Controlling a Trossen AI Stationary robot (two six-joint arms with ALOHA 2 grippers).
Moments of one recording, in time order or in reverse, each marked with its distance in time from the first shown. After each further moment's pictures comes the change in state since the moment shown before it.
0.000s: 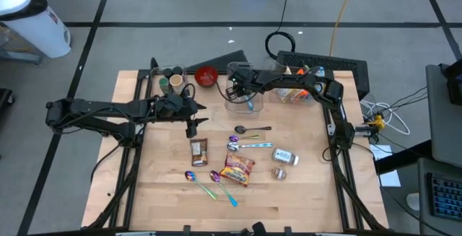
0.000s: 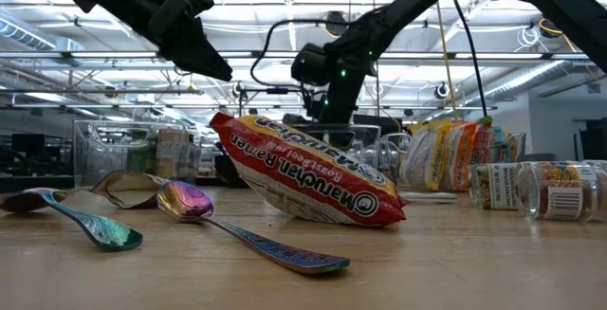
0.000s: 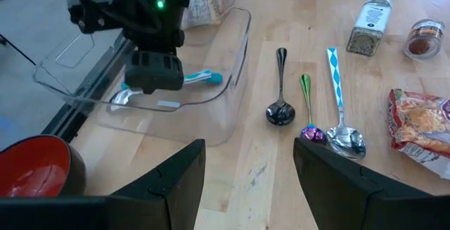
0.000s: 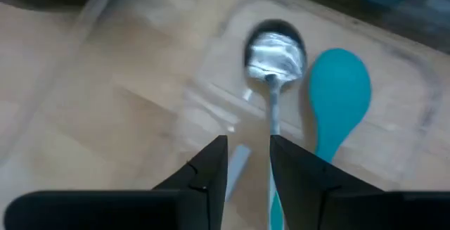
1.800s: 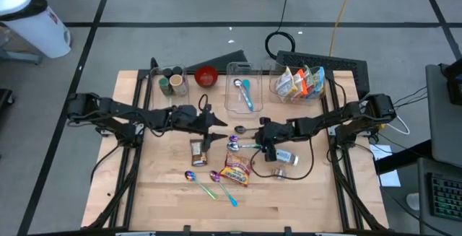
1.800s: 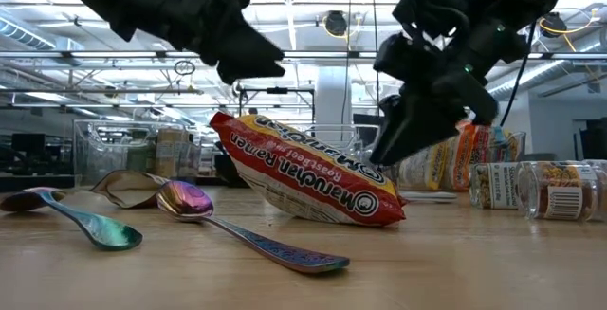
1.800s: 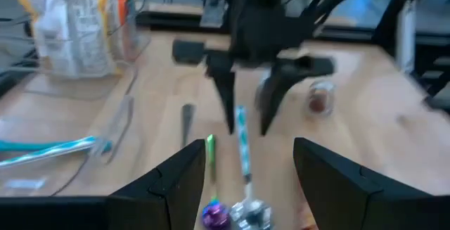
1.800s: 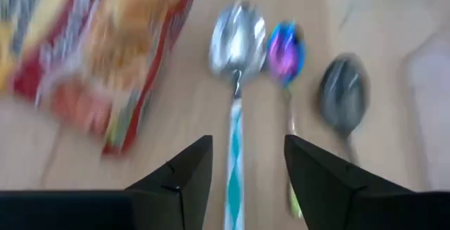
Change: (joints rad) left arm -0.113 0.315 0.000 0.499 0.184 -0.125; right arm 0.489 -0.558 -0.884 0.606 -0.190 -0.731
